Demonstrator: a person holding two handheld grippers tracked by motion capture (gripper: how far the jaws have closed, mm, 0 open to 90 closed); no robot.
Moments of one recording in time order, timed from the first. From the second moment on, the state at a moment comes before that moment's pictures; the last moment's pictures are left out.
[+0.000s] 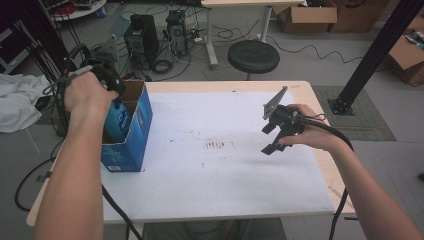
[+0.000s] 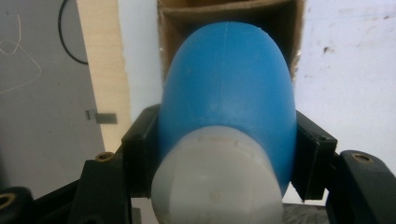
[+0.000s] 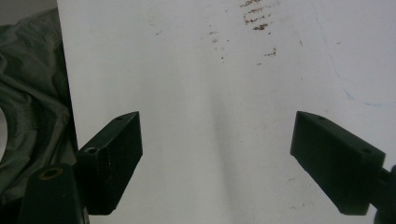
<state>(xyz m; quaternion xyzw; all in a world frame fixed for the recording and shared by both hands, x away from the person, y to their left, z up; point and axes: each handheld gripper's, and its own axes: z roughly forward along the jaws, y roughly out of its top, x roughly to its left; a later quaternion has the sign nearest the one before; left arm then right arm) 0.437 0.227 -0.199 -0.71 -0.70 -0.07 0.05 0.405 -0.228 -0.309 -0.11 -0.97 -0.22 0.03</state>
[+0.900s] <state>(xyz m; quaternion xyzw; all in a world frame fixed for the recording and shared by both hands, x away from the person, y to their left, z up) 0.436 0.231 -0.264 -0.71 -0.70 -0.05 0.06 0.404 -0.230 -0.312 -0.11 -0.97 -0.23 0.03</state>
